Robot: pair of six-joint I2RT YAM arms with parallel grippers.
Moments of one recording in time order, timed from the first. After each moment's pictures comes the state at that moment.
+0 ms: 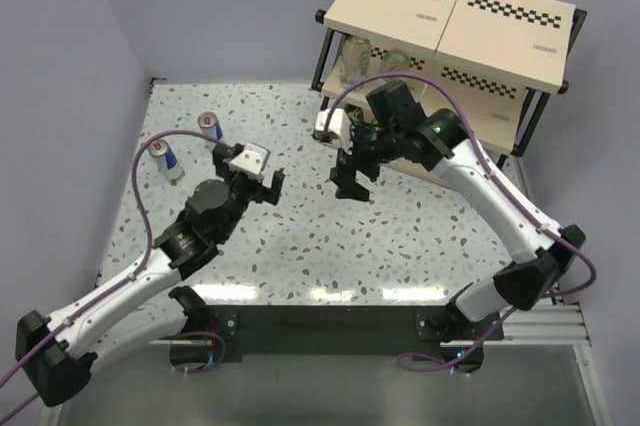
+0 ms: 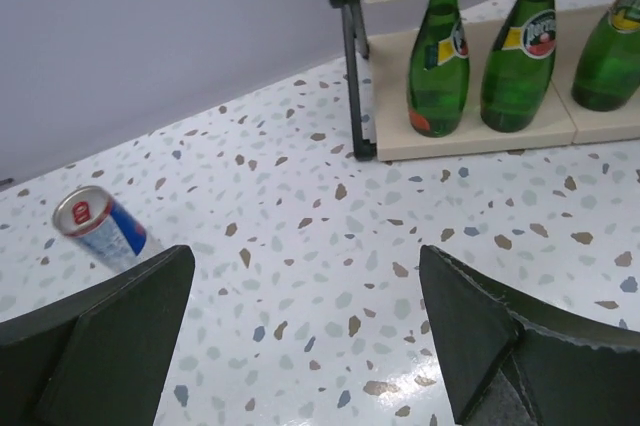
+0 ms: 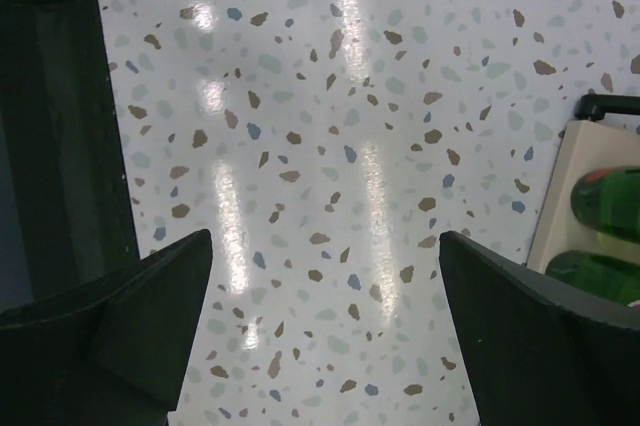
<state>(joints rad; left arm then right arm) -0.74 0.86 0.66 0.11 -0.38 0.15 0.67 1.47 1.68 -1.06 -0.49 -0.58</state>
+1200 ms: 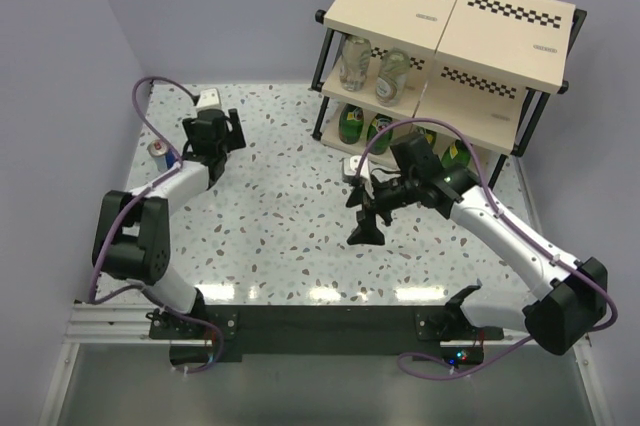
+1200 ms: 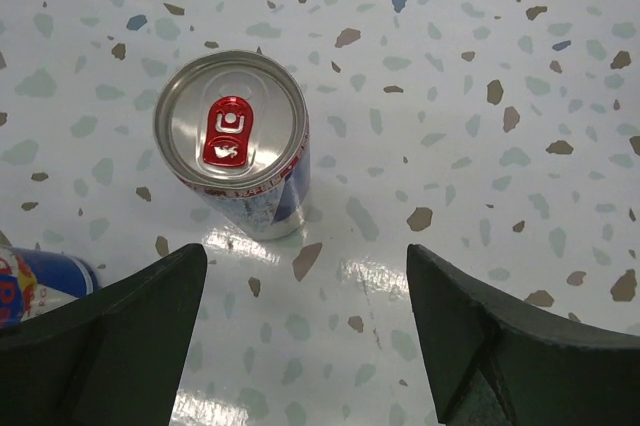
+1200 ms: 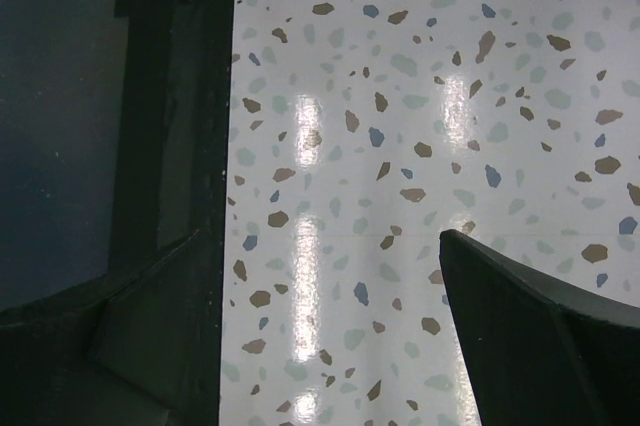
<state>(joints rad) -0.16 1.59 0.94 0.17 -0.36 -0.24 0.59 1.23 1.08 -0.73 -0.83 -0.55</state>
